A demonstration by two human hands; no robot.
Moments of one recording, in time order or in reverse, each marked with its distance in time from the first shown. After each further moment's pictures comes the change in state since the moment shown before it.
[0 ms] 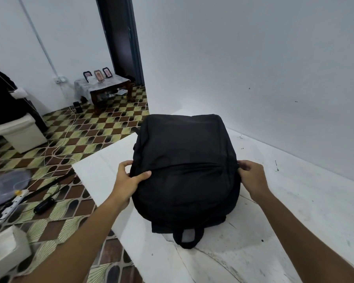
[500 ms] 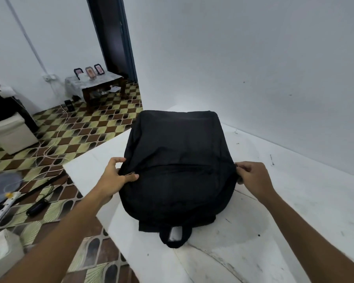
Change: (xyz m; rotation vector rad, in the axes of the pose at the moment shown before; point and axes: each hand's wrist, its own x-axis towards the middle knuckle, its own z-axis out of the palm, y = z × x) left_hand 0.013 0.012 -0.019 0.238 -0.090 -0.020; right_hand -0.015 0.001 -0.021 -0.253 -0.064 -0.182
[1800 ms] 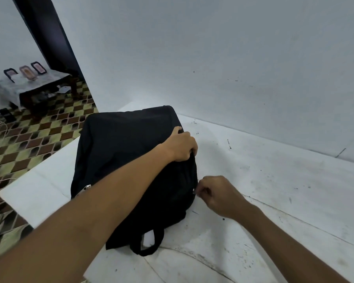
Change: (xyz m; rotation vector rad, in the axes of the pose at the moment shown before) left_hand 0.033 0.106 0.245 1.377 -0.531 1.065; right_hand -0.068 -0.007 -0.019 -0.367 -0.242 -0.276
